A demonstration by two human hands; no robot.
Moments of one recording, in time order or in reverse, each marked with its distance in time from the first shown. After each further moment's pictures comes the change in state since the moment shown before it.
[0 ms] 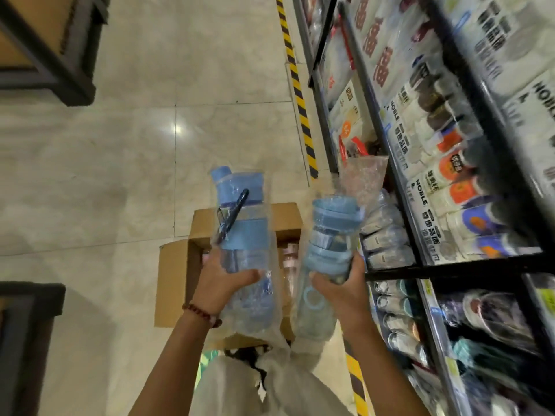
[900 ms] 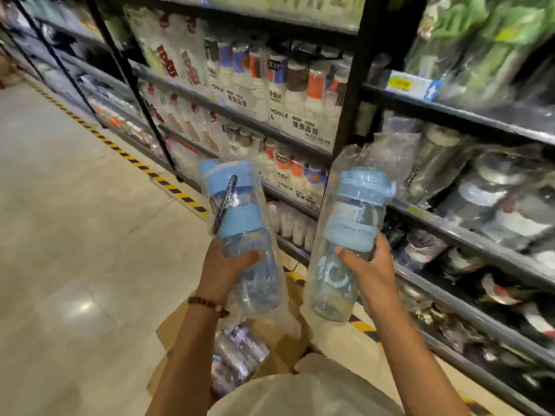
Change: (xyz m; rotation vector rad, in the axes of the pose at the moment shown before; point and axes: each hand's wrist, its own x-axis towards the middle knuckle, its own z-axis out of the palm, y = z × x) left_hand -0.115 0.112 0.042 0.123 -0.636 0.363; right_hand -0.229 -0.048 -0.067 0.527 0.742 -0.222
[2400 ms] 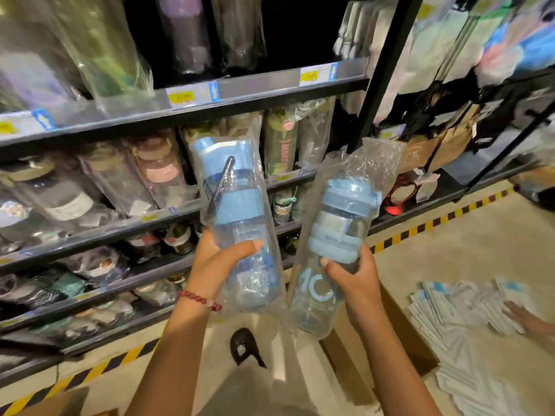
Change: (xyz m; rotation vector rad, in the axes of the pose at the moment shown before) left_hand -0.340 -0.047 0.571 0.040 -1.104 -0.070; right_hand -0.288 0.003 -0.577 0.132 0.989 -0.124
